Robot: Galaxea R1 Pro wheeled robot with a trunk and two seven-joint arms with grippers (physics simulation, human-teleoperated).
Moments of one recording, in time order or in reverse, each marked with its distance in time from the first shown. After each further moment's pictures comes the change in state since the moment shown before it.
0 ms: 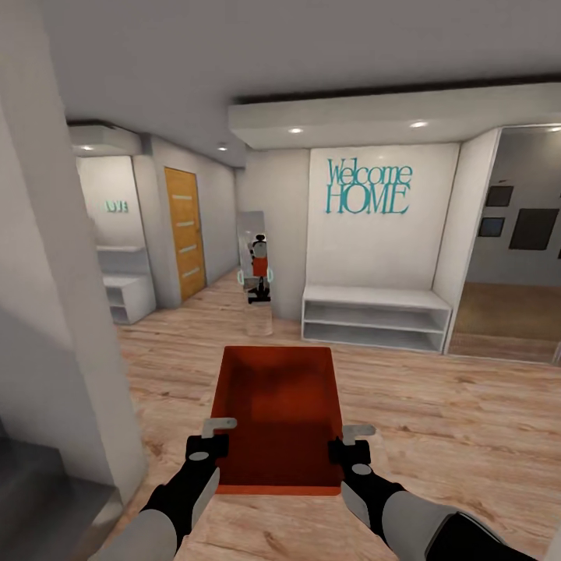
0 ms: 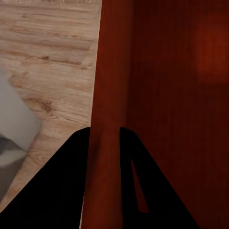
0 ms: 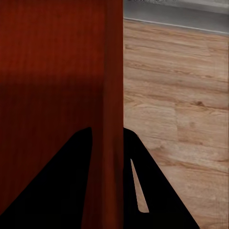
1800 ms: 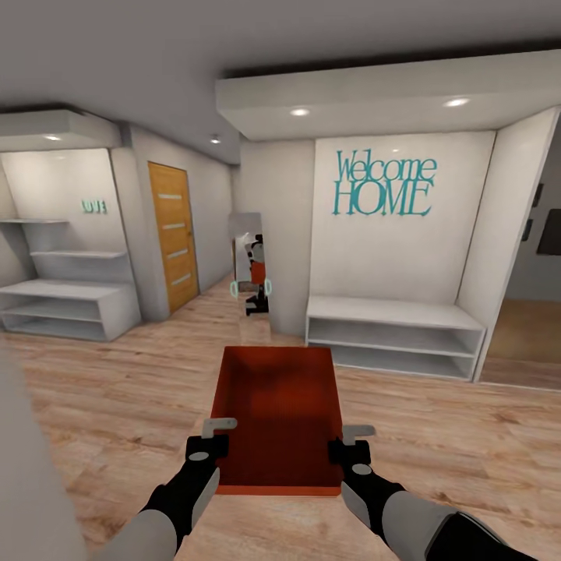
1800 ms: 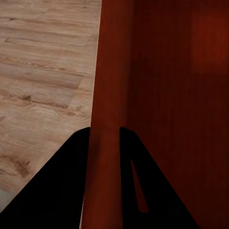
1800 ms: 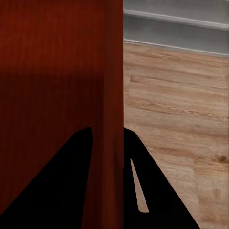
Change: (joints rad) left arm 0.000 0.000 0.001 0.002 0.000 0.000 0.000; right arm 0.000 0.000 0.001 0.000 -0.001 0.002 0.001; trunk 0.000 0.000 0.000
